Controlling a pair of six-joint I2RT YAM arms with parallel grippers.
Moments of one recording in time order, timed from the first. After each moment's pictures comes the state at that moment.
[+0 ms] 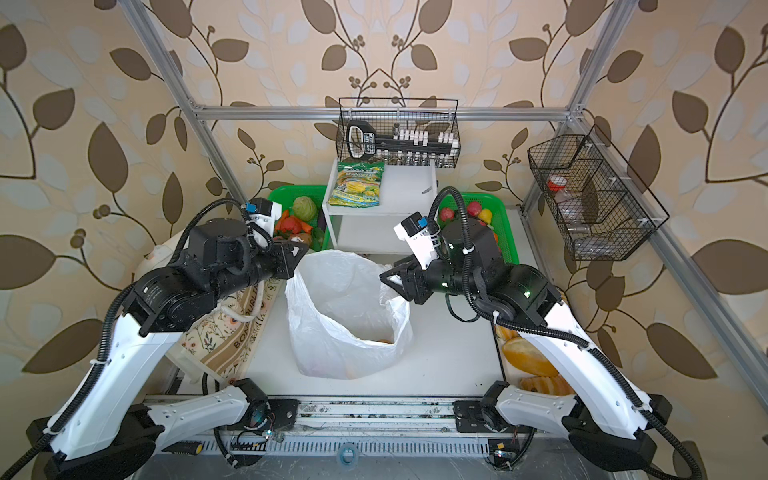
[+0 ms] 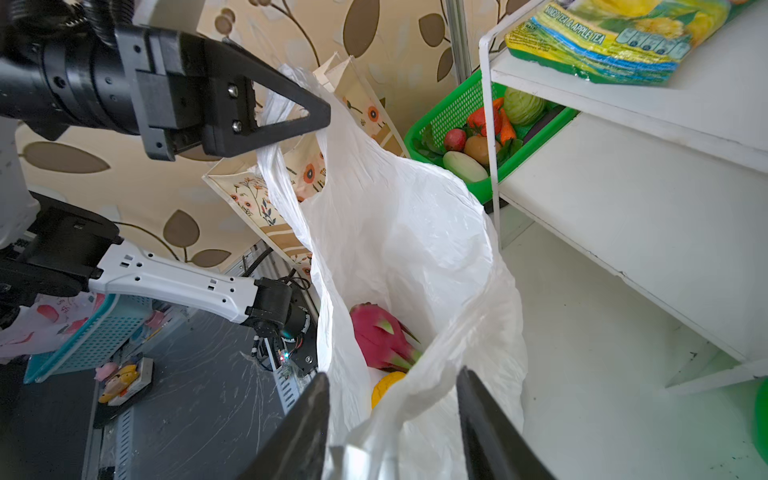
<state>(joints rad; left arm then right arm) -0.59 1.06 1.57 -0.99 -0.03 -0.51 0.75 1.14 1.57 -0.92 -0.28 0.21</state>
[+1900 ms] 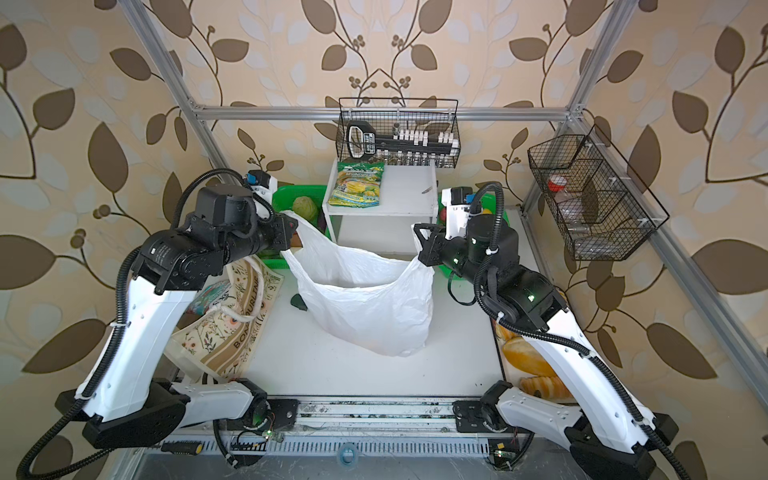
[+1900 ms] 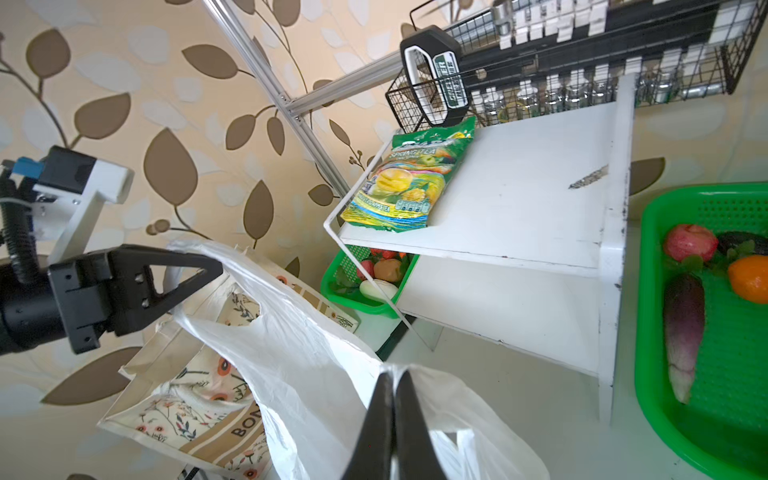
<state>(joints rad) -0.47 1.29 1.86 -1.14 -0.12 -0.35 0.59 1.08 1.43 -0.58 0.01 0.49</state>
